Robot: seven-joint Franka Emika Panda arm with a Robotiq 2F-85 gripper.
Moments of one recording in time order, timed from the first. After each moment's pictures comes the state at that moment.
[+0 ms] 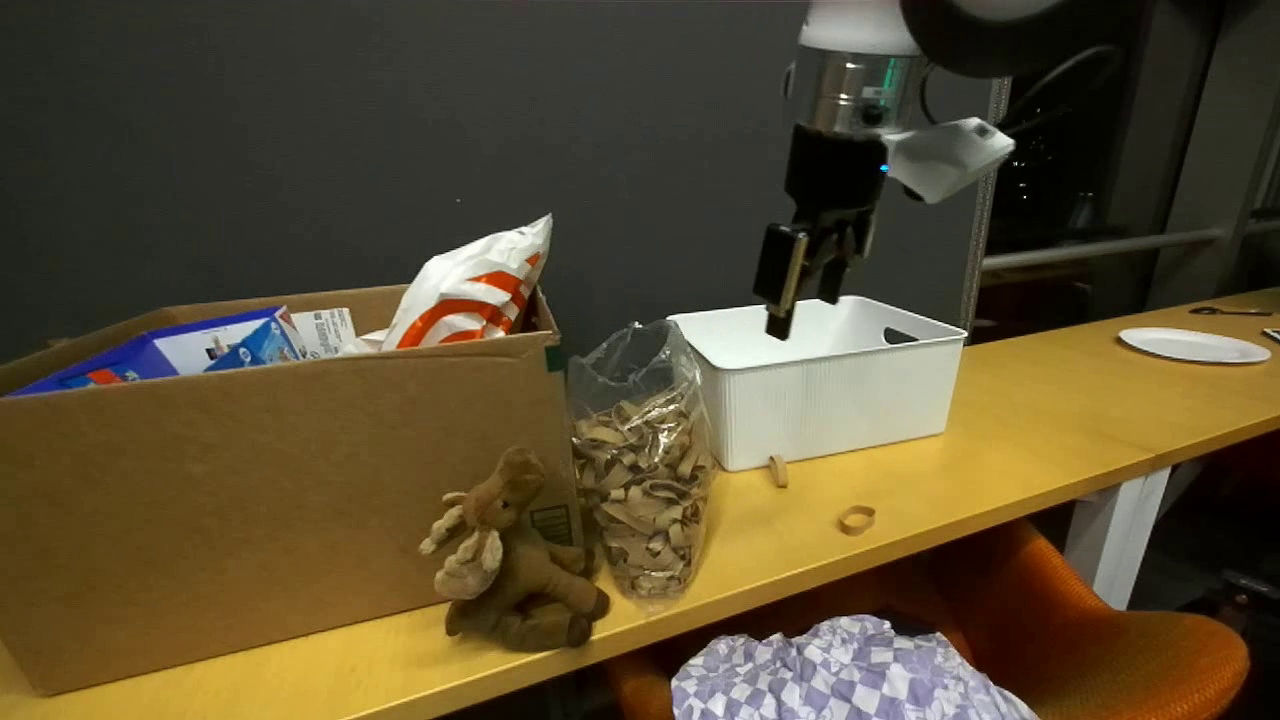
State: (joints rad) arm 0.16 0.26 -0.02 -1.97 -0.25 2.49 0.16
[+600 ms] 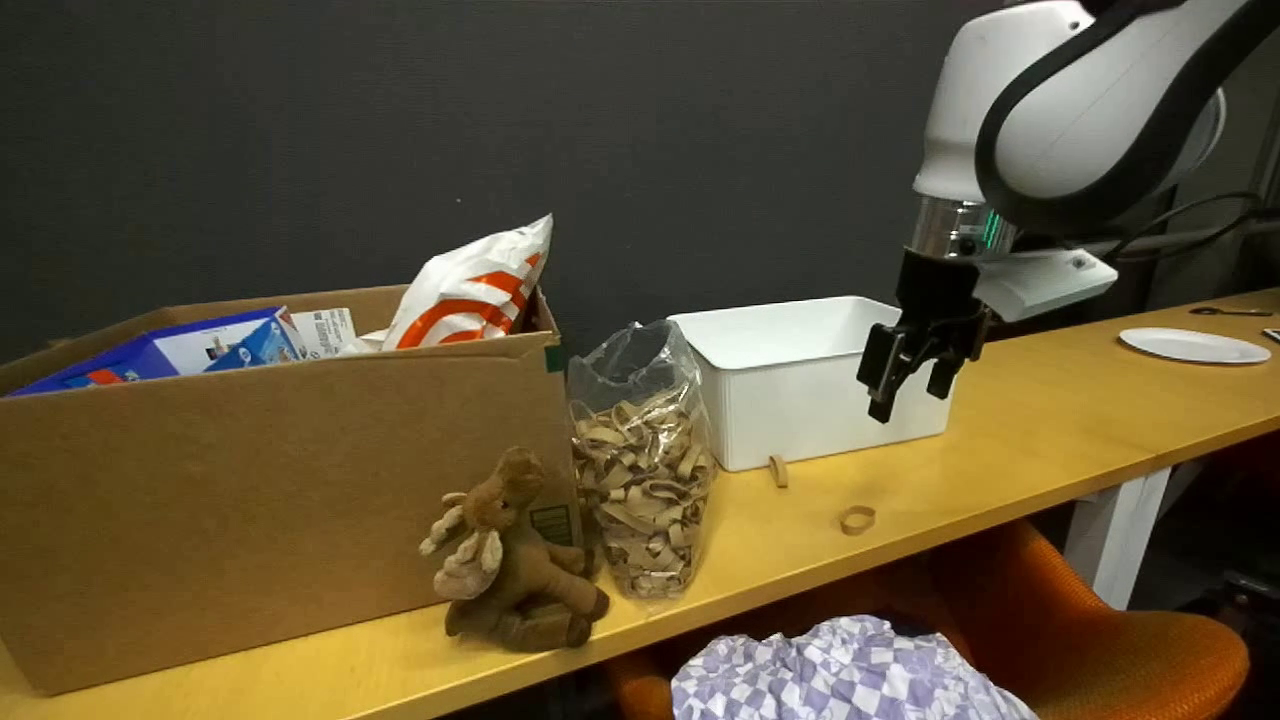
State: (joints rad) arm 0.00 0.35 -0.05 -2.14 -0.08 2.65 0.16
